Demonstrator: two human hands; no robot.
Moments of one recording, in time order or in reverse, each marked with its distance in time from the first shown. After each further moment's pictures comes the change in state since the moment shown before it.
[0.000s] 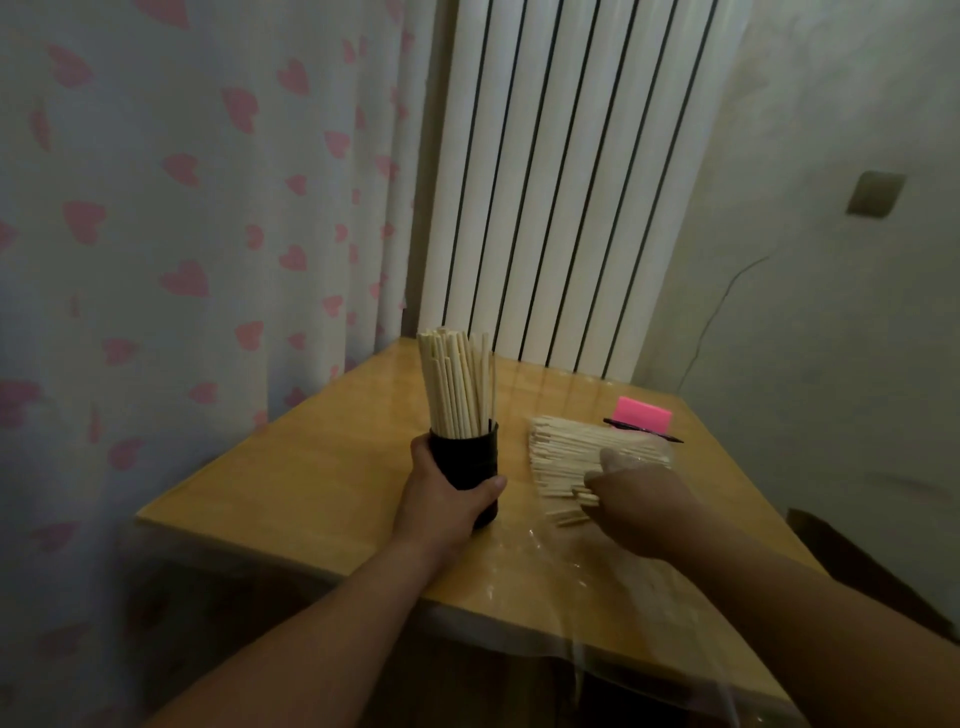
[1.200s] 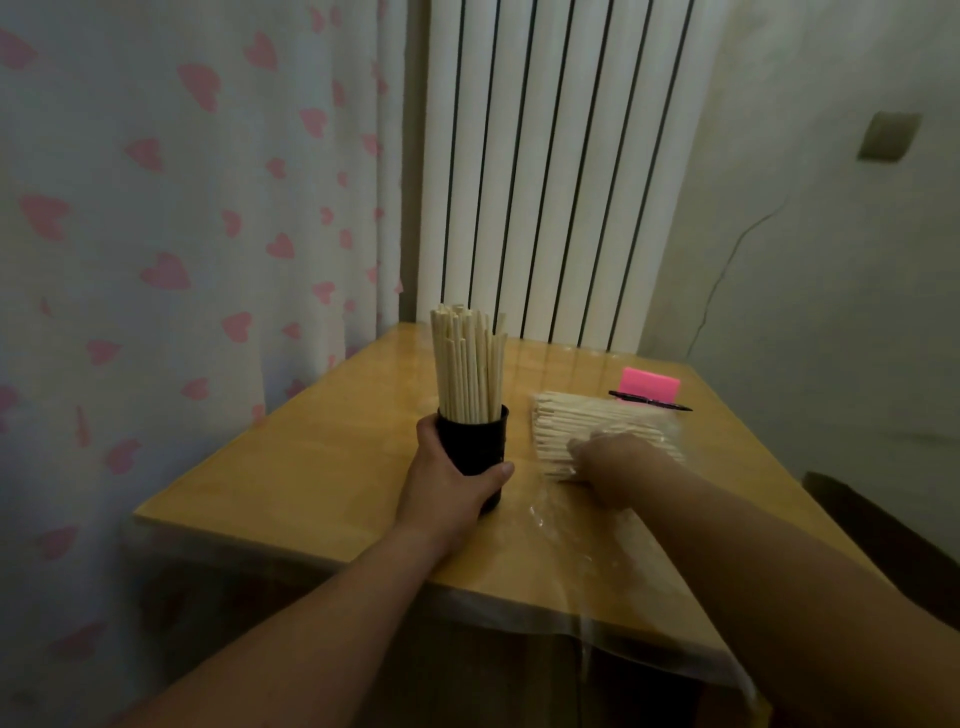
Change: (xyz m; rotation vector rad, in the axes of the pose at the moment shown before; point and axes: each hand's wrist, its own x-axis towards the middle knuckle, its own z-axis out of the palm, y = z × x) left_hand -0.001 -0.001 0.003 0.144 -0.028 0.066; right_hand 0.046 -0.016 0.002 -0.053 -0.251 0.055
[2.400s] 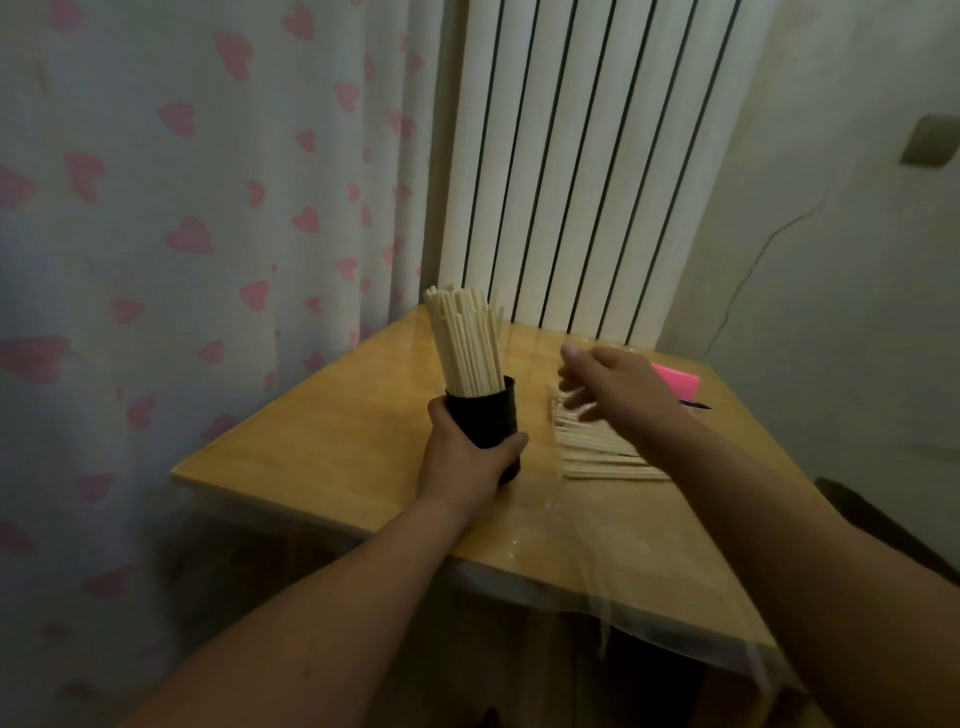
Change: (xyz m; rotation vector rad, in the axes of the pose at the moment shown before) left_hand 0.001 0.000 -0.006 -0.086 0.049 -0.049; right_hand -0.055 -0.018 -0.062 1.387 0.461 -0.073
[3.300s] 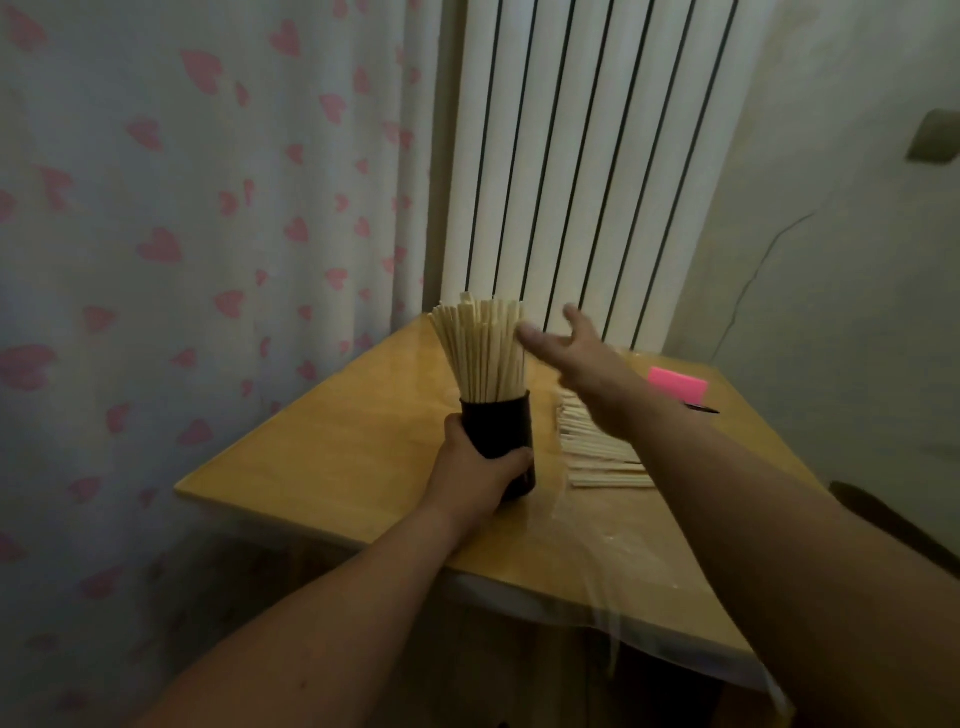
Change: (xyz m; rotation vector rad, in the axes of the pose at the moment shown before) left_hand 0.010 -0.005 0.001 -0.014 -0.127 -0.077; right_hand 0.047 -0.013 0.024 0.274 -0.170 0.022
